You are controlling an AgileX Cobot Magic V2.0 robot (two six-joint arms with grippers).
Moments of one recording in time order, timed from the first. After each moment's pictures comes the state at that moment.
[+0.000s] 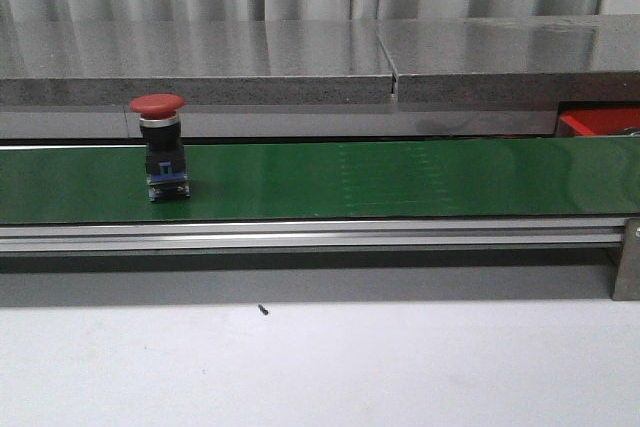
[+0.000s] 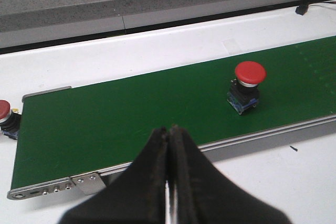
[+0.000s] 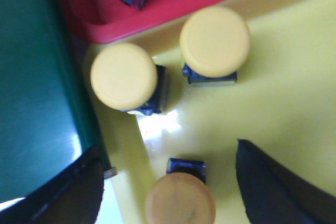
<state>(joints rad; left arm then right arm) -0.03 0.63 -0.81 -0.26 0.80 0.29 -0.43 1.37 -0.78 0.33 0.51 -0.26</state>
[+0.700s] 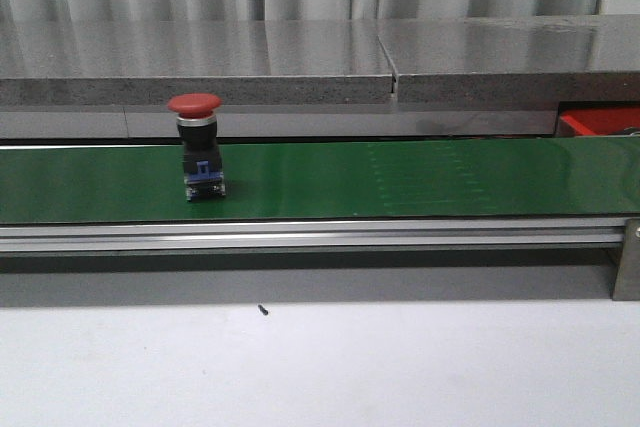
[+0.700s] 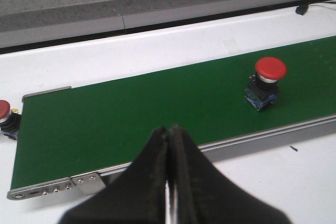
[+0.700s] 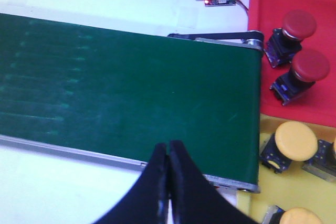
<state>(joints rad) -0.03 0.63 -0.81 -0.26 0.80 0.29 -0.04 1.00 -0.75 0.29 0.54 -0.33</state>
